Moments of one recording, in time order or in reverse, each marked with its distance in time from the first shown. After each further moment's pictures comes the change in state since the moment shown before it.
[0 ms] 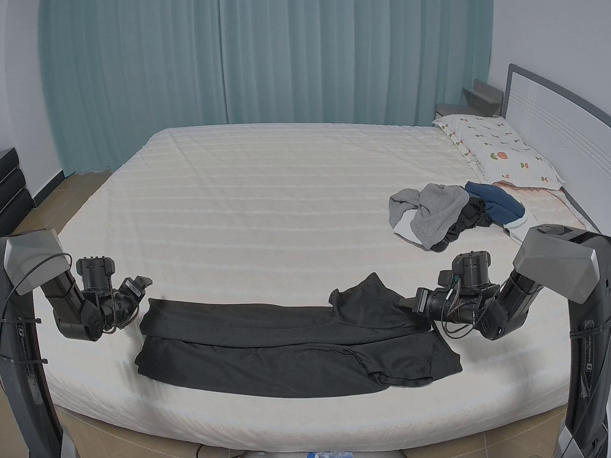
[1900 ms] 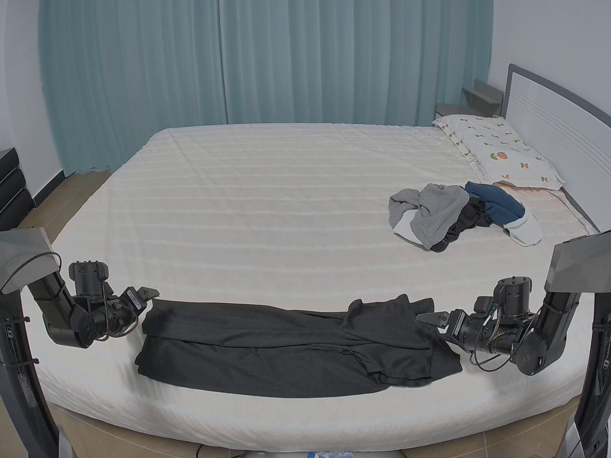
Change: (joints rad) left arm 0.001 -0.093 0.128 0.016 -0.131 0.160; right arm -0.062 -0.146 0.492 -0.359 0.086 0.223
